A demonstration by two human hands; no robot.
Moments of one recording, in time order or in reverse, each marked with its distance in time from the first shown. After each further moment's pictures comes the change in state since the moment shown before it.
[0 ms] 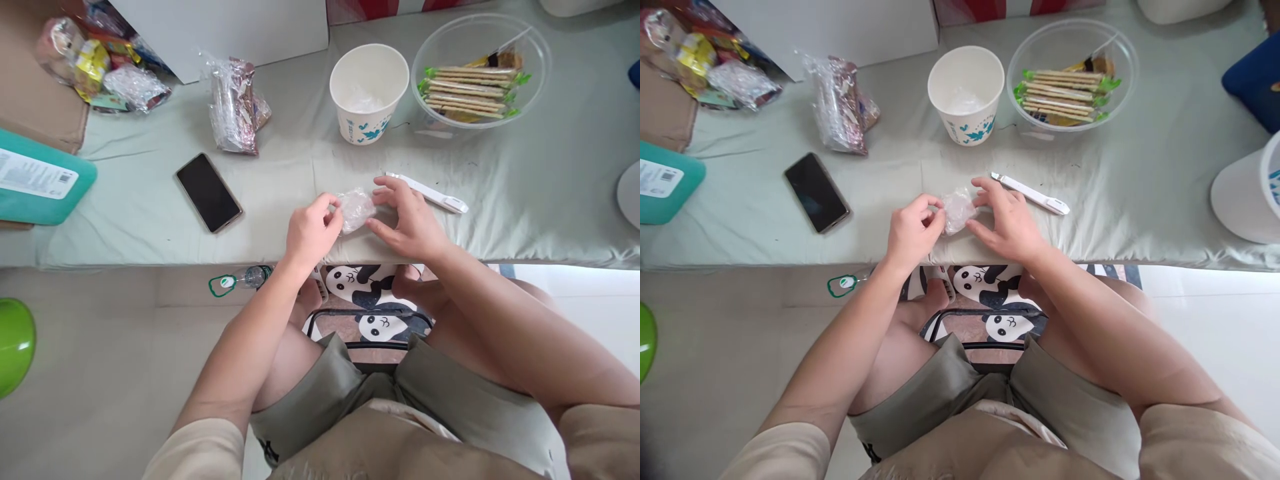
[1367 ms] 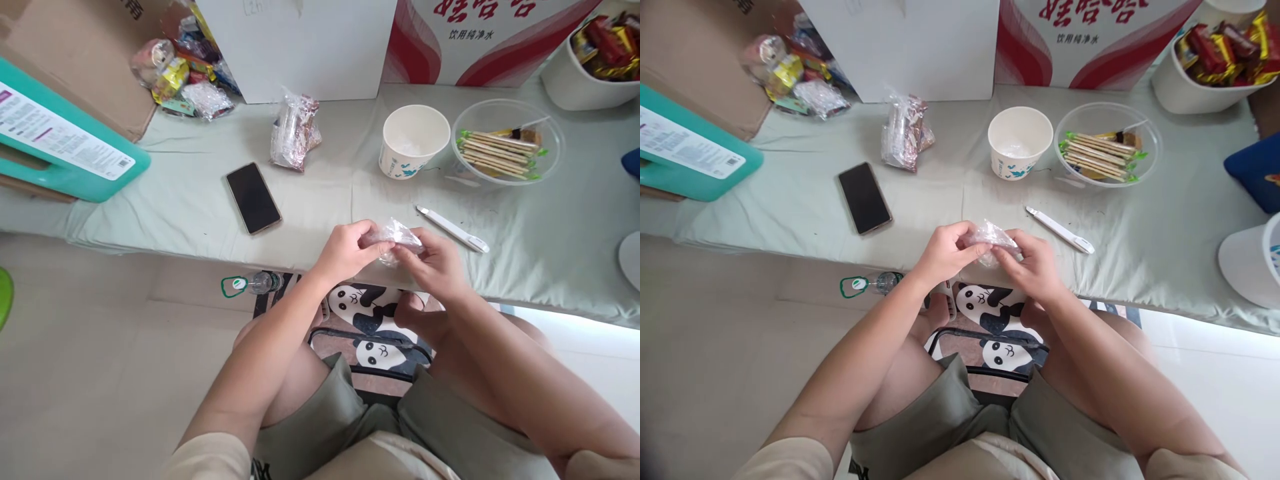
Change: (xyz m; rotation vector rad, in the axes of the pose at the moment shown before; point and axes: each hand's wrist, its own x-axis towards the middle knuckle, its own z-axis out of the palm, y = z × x) left_hand -0.009 0.005 -0.021 -0.523 -0.196 -0.023; right_hand -0.001 -0.051 0.002 0.202 0.061 0.153
